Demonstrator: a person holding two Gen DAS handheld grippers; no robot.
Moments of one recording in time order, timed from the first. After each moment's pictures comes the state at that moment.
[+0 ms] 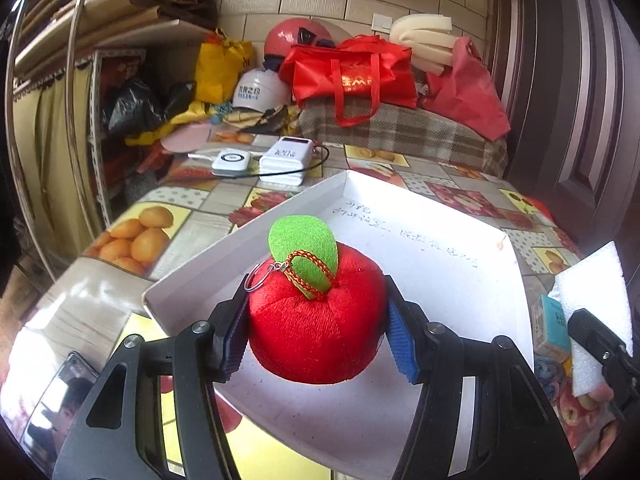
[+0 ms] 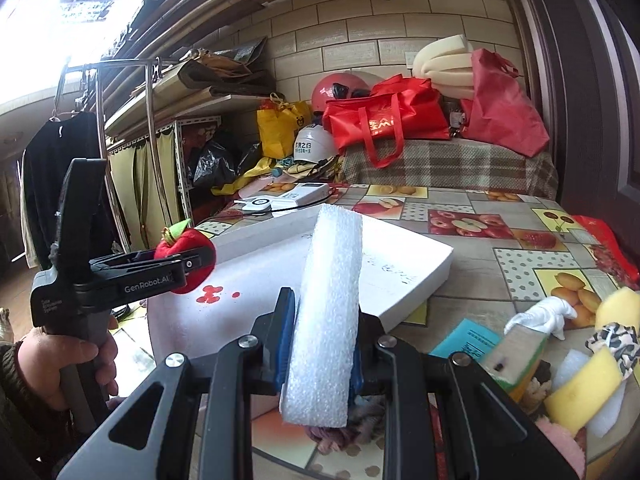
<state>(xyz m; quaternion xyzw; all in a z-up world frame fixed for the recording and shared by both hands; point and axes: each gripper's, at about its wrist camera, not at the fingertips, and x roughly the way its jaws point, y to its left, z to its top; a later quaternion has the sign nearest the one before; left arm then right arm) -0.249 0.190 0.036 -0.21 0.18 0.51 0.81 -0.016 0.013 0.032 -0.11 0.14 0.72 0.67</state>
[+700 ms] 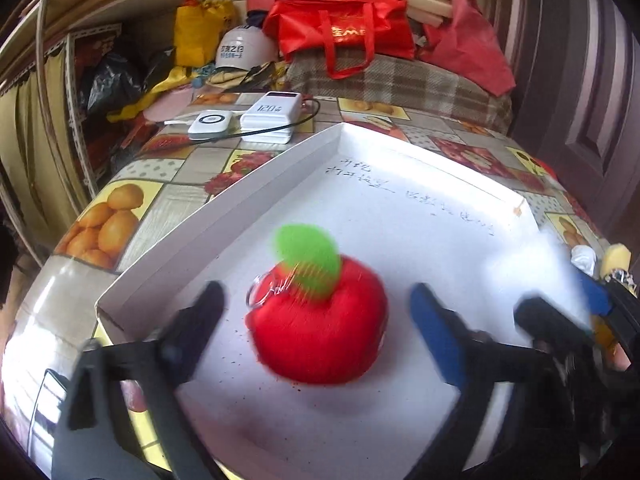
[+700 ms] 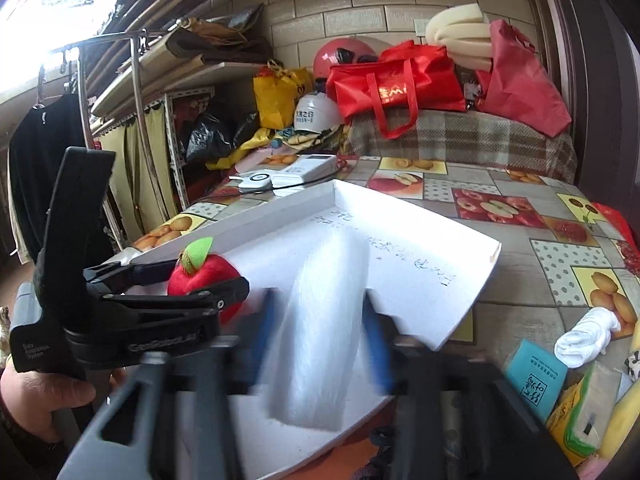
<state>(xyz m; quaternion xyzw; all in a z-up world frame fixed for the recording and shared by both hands) -0.229 0.220 0.019 -0.23 0.26 0.50 0.80 -0.034 0.077 0.024 -0.15 0.18 0.71 0.67</state>
